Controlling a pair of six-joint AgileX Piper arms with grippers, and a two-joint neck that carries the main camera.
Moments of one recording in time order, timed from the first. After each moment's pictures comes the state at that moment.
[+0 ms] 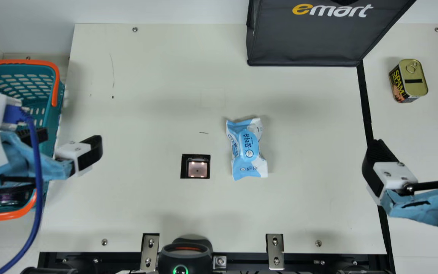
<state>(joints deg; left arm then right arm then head) -3.4 52.9 -59.8 -15.4 66.7 9.0 0.7 42.6 -69.7 -0.8 69.6 0.0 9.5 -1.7</state>
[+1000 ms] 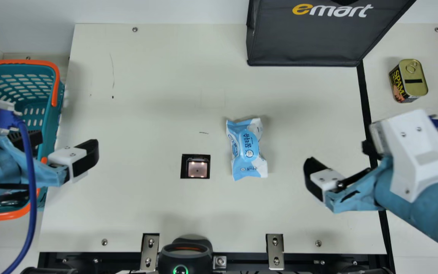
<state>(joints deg) -3.4 52.7 -60.6 -15.4 68.3 9.0 6.2 51.7 -61.4 12.1 69.8 -12.2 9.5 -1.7</state>
